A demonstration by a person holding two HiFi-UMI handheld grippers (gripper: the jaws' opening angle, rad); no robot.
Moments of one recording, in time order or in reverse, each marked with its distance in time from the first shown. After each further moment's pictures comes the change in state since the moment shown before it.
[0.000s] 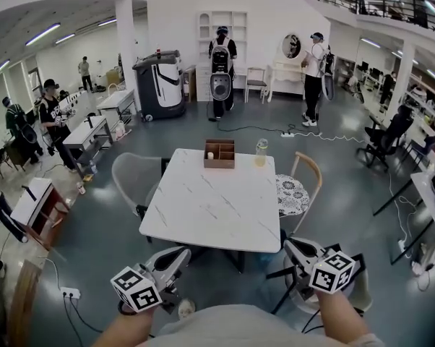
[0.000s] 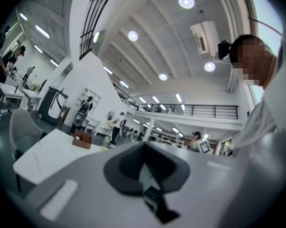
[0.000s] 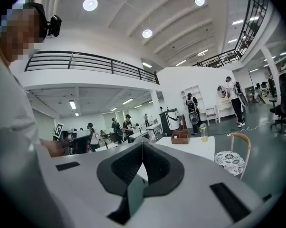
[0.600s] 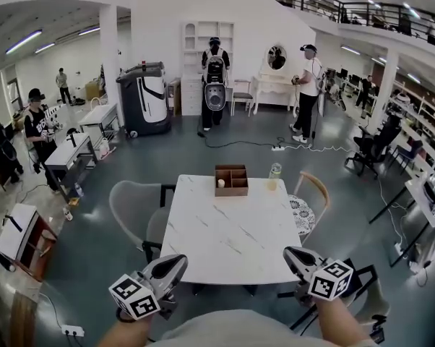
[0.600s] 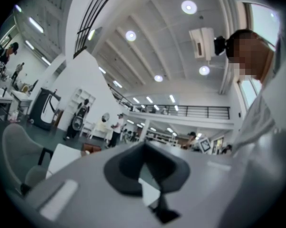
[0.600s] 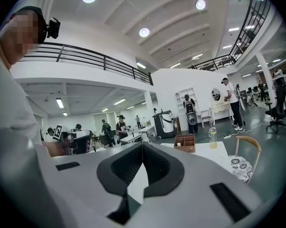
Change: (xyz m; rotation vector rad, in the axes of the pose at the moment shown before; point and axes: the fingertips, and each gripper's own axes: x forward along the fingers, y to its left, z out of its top) left arm -0.016 0.197 0.083 0.026 0.006 -0.104; right arm 0.181 0.031 0.032 0.003 -0.025 -0.110
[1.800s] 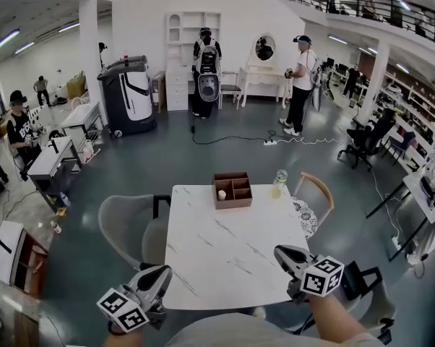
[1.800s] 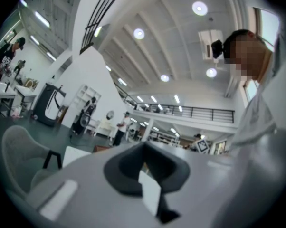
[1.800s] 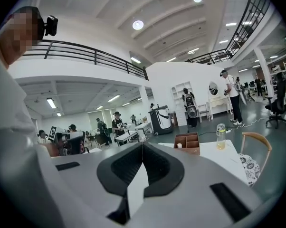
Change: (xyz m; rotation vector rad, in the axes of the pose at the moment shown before) left arm 0.012 0.142 0.031 -0.049 0.017 0.029; right arm 0.143 -0.038 0.015 0.046 0.053 -0.041
